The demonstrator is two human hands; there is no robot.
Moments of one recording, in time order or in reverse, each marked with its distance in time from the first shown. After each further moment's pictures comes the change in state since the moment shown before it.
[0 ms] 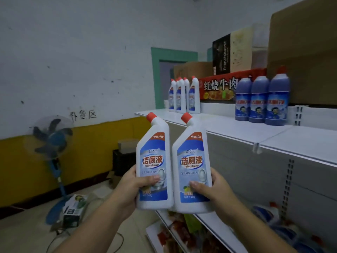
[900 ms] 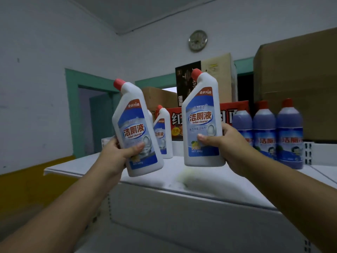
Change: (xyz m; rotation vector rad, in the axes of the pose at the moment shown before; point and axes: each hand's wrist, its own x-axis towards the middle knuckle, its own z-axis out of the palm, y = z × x) left_hand 0.424 0.108 -0.021 -0.110 -0.419 0.269; right_hand 0.308 -0.126 -0.016 -0.282 0.649 -0.332
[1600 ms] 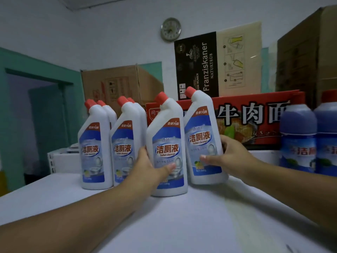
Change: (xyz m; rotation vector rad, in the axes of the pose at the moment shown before) left_hand 0.199 -0.119 0.010 0.225 -0.257 -0.042; right_hand 0.163 0.107 0.048 -0.300 0.165 0.093
